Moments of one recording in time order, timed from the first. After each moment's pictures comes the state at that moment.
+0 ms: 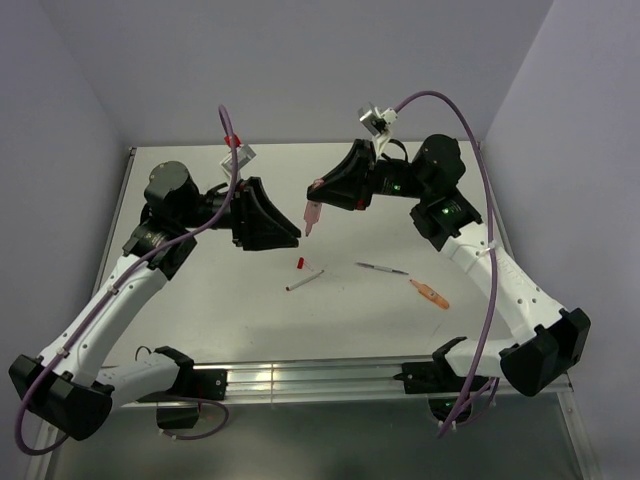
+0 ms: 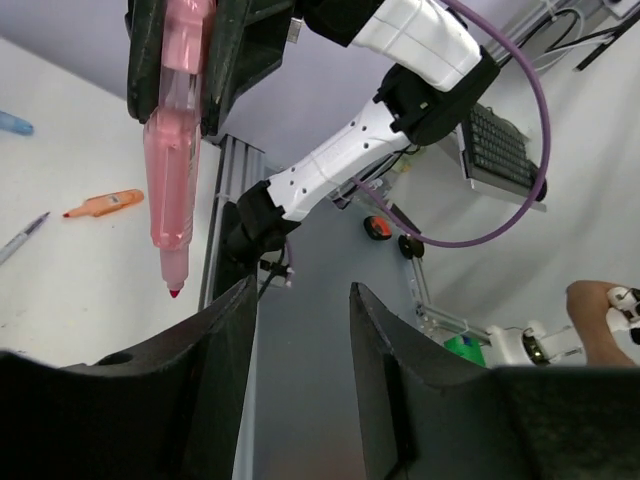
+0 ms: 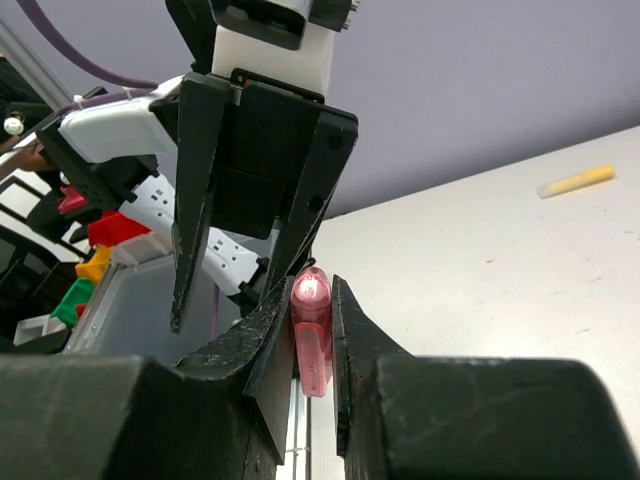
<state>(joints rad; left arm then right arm) -0.48 1.10 1.13 0.07 1.15 -0.72 0.49 1.26 1.28 0.20 -1.00 0.53</state>
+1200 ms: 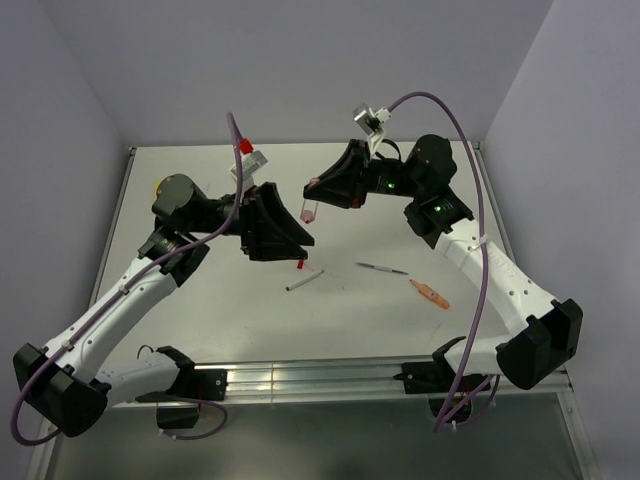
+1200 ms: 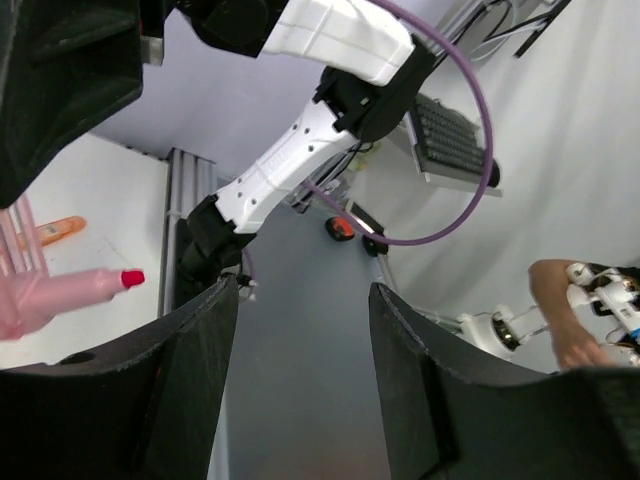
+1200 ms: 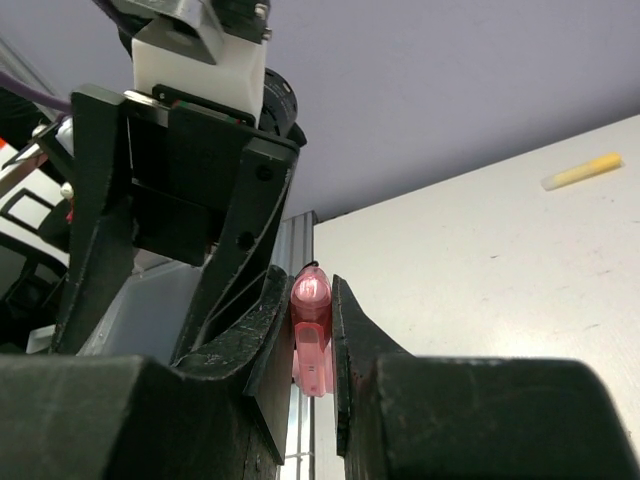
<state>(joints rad) -0.58 1.12 1.07 0.35 1.15 -0.90 0.49 1.30 1.26 0.26 -0.99 0.57</state>
